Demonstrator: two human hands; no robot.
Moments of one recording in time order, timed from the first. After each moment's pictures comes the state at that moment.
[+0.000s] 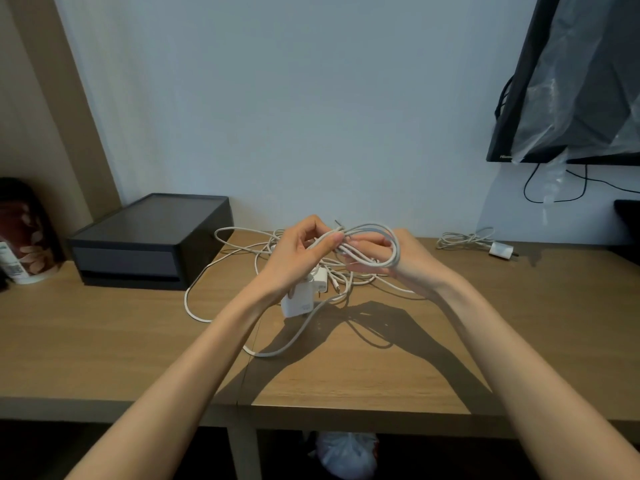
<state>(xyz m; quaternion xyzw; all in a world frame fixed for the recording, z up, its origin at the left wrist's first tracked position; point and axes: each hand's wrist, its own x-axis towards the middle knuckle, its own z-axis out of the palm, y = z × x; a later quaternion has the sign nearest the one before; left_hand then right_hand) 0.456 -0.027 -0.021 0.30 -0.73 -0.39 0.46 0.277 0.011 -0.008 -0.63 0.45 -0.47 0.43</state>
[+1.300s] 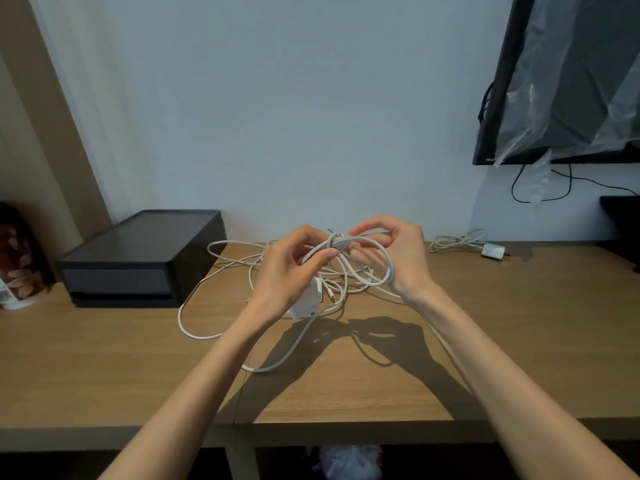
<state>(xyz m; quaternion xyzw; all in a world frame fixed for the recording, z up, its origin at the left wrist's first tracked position) 0.454 -0.016 -0.021 0.28 -0.76 -0.27 0.52 0.293 0.021 0.000 -0.54 0.45 -0.63 0.32</state>
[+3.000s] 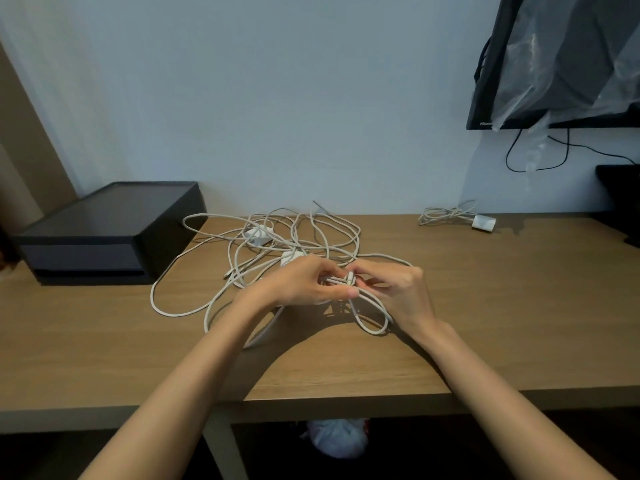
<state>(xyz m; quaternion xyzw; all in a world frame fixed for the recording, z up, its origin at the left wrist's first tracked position) 0.418 -0.043 -0.063 0.32 -0.90 -0.27 0.13 0.236 0.018 -0.106 -0.77 0.42 -0.46 -0.12</state>
